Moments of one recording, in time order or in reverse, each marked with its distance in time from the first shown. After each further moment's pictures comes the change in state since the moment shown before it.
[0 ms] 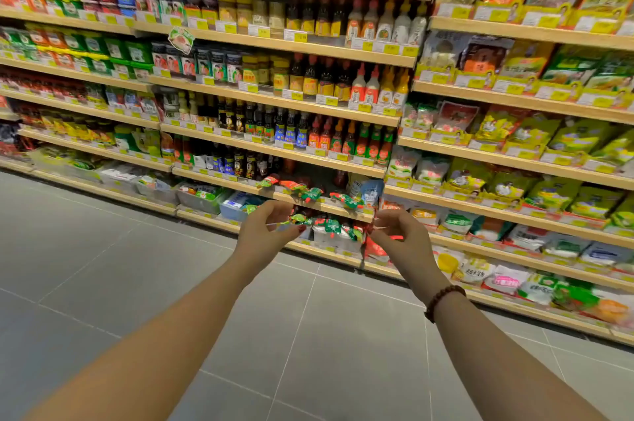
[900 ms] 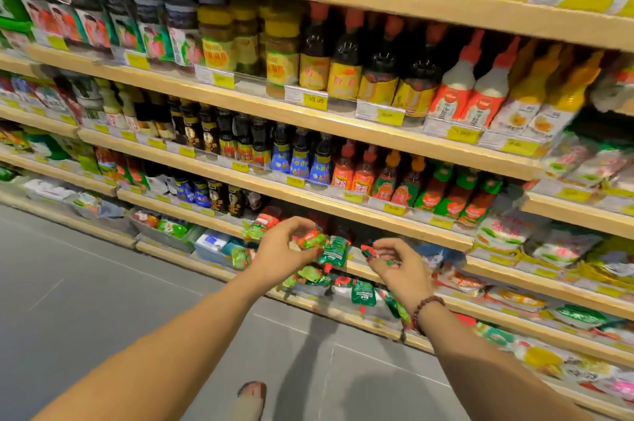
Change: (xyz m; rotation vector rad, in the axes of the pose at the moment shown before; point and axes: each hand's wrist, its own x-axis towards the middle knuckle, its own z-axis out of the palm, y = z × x) left_hand 0.538 -0.229 0.045 0.132 -0.200 -0.061; right_hand 0.507 0.223 0.211 -0.056 -0.047 0.249
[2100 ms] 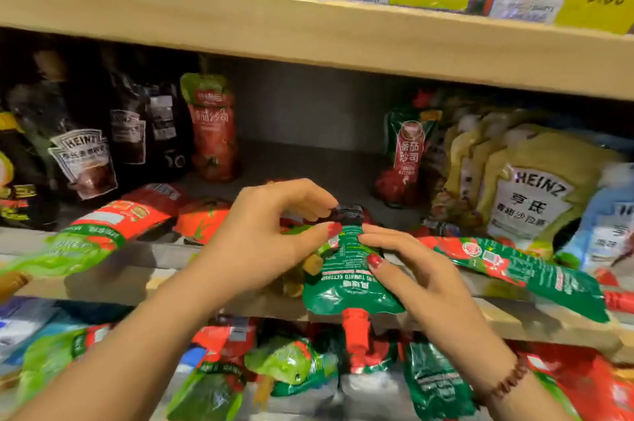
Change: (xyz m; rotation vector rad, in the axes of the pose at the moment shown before) left_hand 0.251 -0.331 0.159 0.127 -0.095 0.614; right_hand 0.225 0.340 0.160 0.009 0.042 -0.391
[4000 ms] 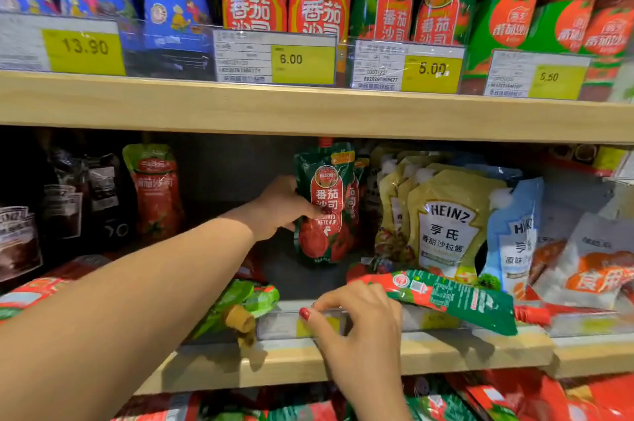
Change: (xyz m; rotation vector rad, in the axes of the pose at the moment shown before) left_hand 0.141 -0.013 0.065 -0.271 -0.229 -0.366; right_hand -0.005 0.034 0.017 -0.555 0.457 -0.108
